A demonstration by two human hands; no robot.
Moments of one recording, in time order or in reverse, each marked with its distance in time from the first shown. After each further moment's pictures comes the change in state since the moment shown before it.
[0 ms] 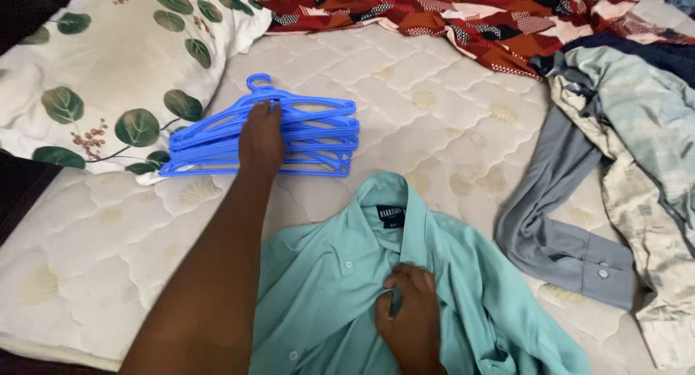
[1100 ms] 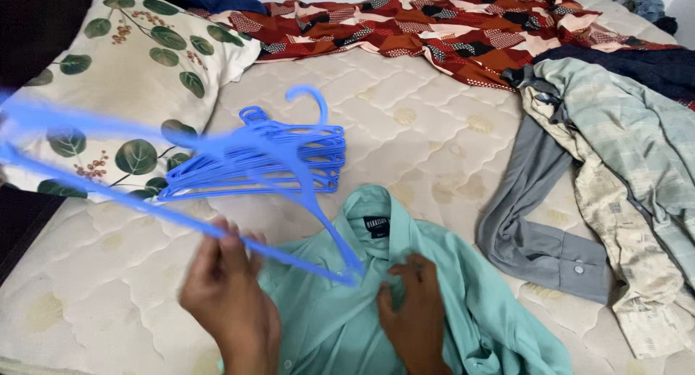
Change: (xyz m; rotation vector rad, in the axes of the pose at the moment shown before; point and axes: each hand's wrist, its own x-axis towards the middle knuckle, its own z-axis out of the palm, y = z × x) left_hand -0.067 0.154 -0.259 -1.295 0.516 -1.287; right_hand 0.017 -0.011 -0.026 0.005 0.136 -0.028
